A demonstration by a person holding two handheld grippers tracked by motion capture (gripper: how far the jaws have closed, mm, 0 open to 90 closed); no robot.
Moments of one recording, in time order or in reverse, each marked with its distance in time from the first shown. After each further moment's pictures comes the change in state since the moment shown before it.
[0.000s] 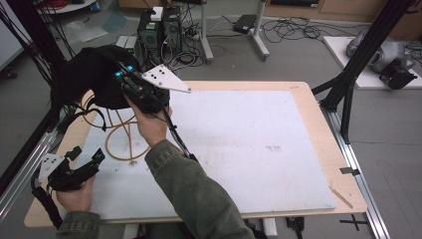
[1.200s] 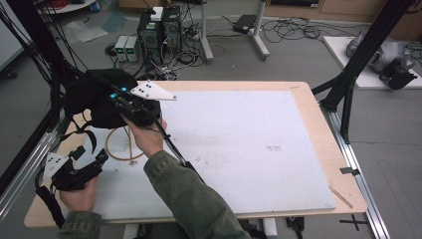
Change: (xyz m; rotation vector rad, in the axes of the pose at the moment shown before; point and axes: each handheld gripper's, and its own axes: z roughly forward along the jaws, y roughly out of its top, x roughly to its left) left arm -0.006 -0.001 0.002 0.004 -0.020 0.021; right arm 0.003 -0.048 0.009 0.190 0.039 0.030
